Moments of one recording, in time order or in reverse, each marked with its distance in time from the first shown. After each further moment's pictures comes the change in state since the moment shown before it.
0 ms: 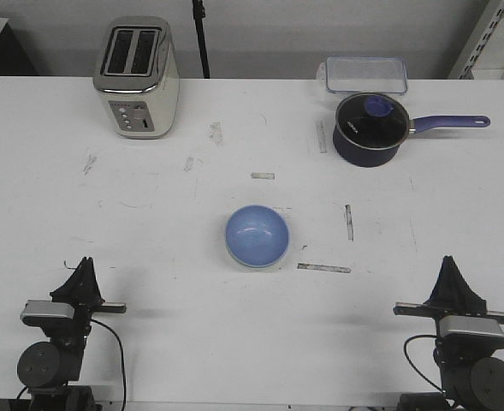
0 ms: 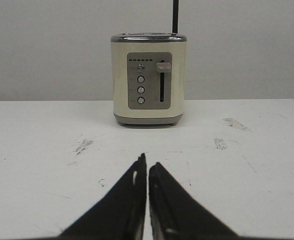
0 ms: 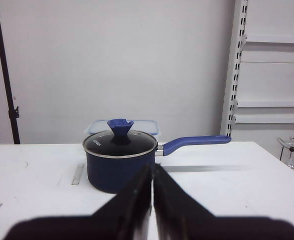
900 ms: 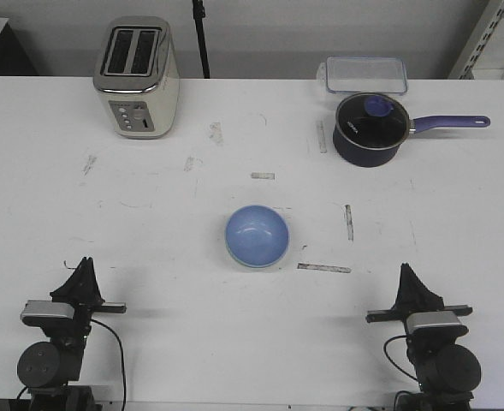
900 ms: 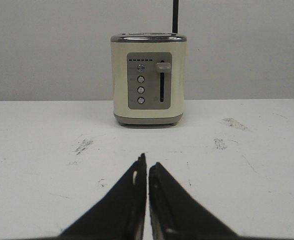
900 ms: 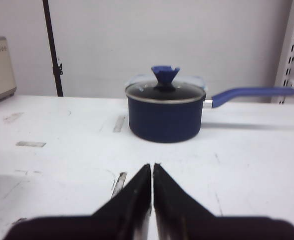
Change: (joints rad) left arm 0.000 0.000 0.000 0.000 0.000 0.000; right arm 0.072 -0.062 -0.276 0.116 -0.089 0.035
